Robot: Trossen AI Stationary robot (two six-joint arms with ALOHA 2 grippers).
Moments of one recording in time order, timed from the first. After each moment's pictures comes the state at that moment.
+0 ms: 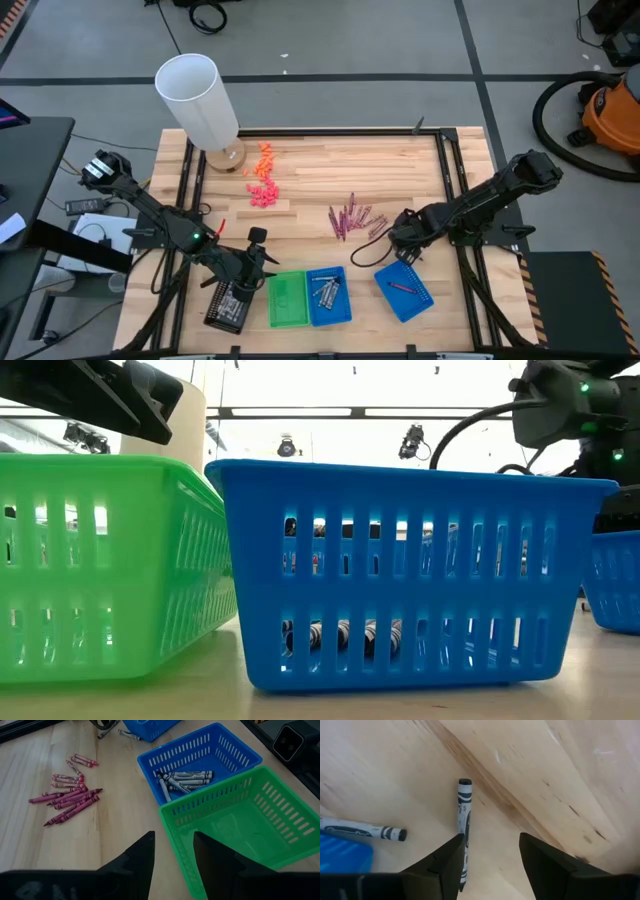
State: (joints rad) left arm -0.62 1.23 0.66 -0.10 -0.42 -0.08; right arm 0.31 1.39 0.64 -0.86 0.00 1.09
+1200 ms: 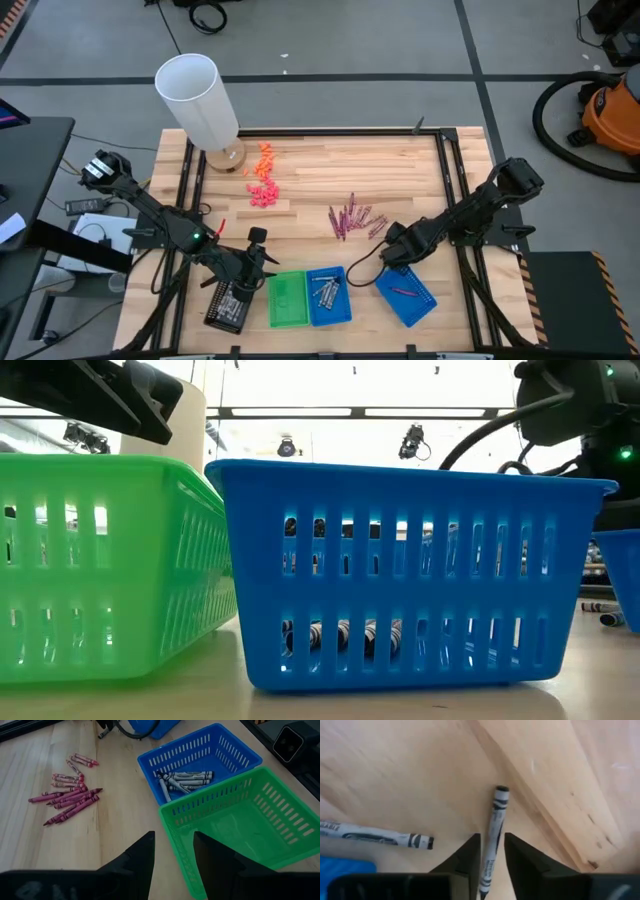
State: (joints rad) left arm -0.62 1.23 0.66 -0.10 -0.42 -0.09; right arm 0.43 1.59 0.79 -0.91 0.09 1.14
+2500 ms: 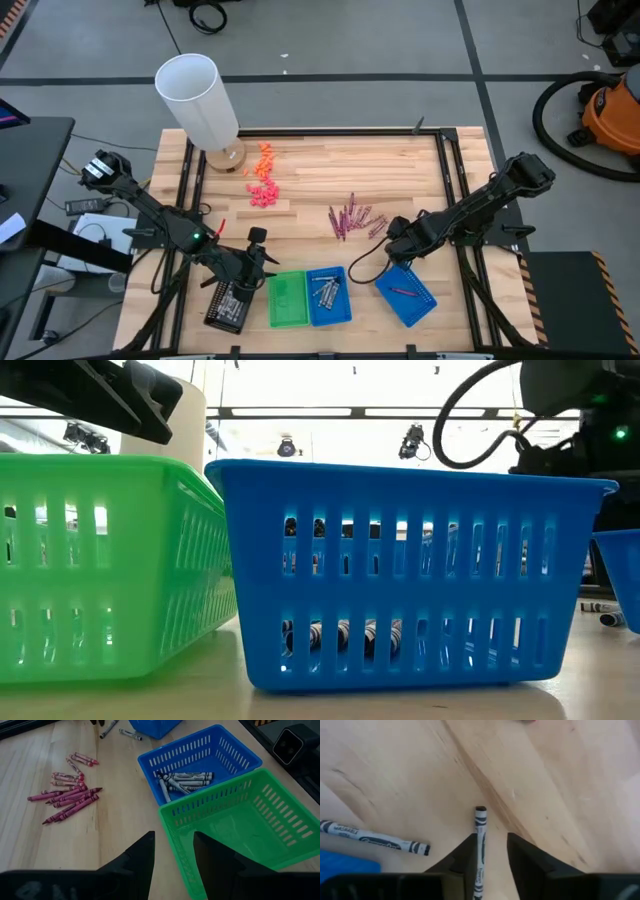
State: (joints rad) left arm -0.62 1.23 0.66 -0.10 -0.42 -0.10; right arm 0.42 1.47 0.77 -0.92 0.18 1.06
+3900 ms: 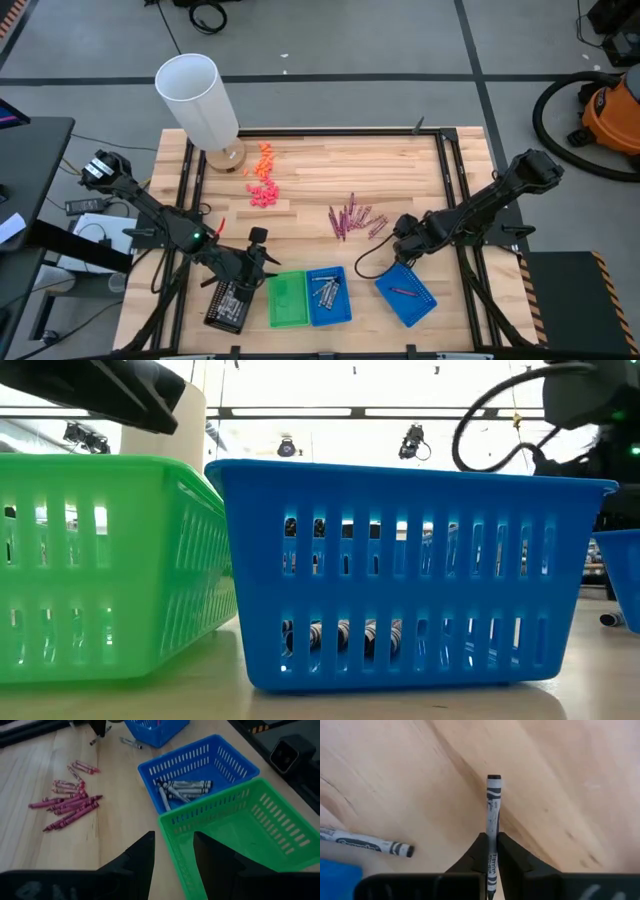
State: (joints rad) left arm -0.61 1.23 0.66 -0.06 -0.42 -0.09; right arm 0.42 1.37 0.63 -0.82 0.19 1.13
